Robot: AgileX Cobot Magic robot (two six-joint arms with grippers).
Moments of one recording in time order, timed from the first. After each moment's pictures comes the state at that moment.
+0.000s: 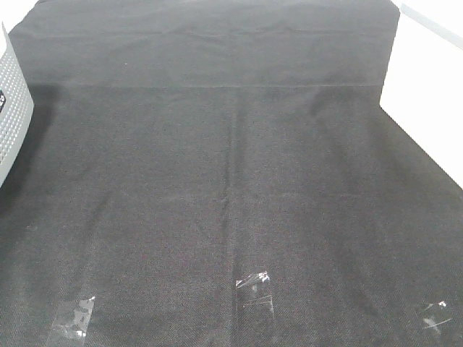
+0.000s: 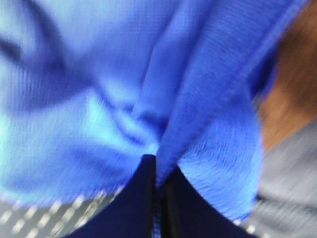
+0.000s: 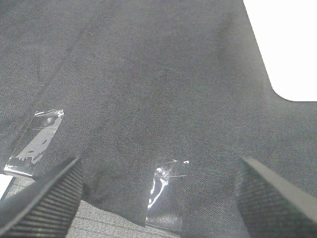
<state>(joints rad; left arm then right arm) 0.33 2.09 -1.54 0.58 0.69 1.06 0.02 0.00 -0.46 0.17 1.12 -0.19</state>
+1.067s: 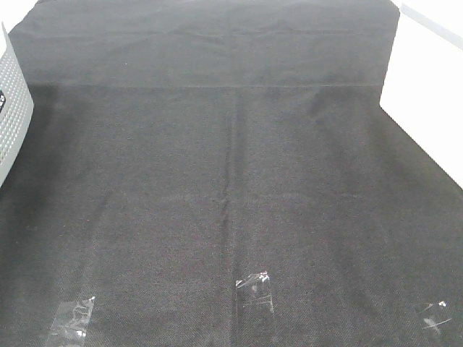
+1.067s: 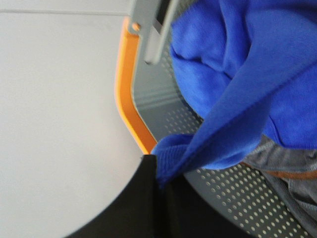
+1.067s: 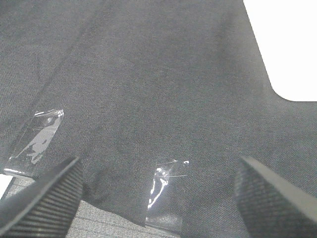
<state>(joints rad) 0.12 1.67 -1.54 0.55 0.68 0.79 0.02 0.00 -0.46 0.17 1.12 -0.19</state>
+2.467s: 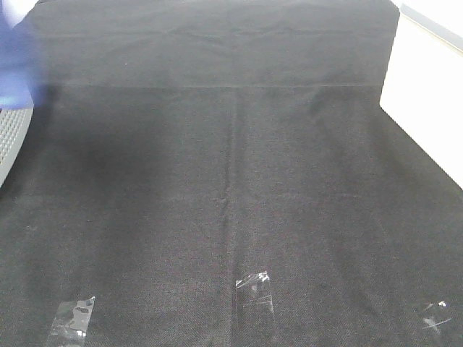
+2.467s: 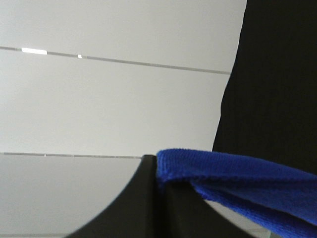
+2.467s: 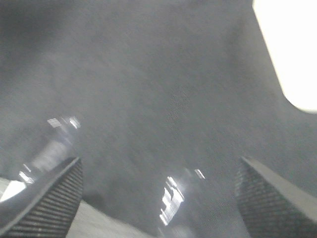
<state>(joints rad) -0.46 1.33 -1.54 0.71 0.51 0.73 0.02 0.03 -0.47 0.23 1.08 -0.20</state>
